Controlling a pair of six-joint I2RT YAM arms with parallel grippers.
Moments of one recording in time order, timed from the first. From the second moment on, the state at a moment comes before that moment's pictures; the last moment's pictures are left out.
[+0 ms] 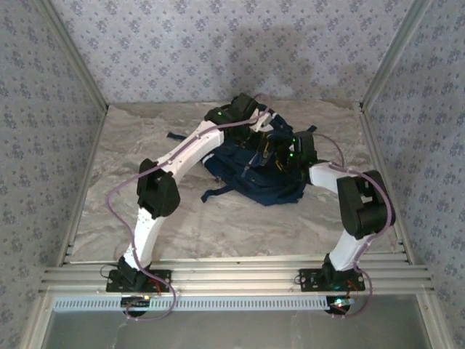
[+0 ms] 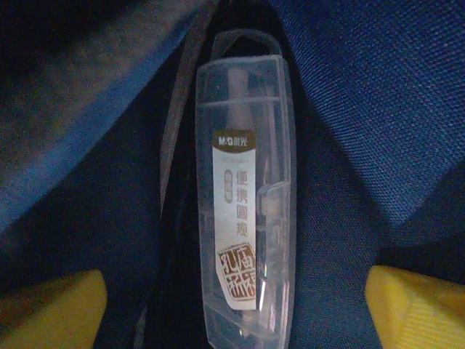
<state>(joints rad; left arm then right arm) -0.72 2.22 2.20 -0.94 0.34 -0.26 0.26 1.69 0.91 0.15 -0.31 1.03</state>
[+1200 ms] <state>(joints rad) -0.36 1.54 1.26 -0.71 0.09 -0.52 0.41 1.31 1.00 -0.43 -0.19 0.44</state>
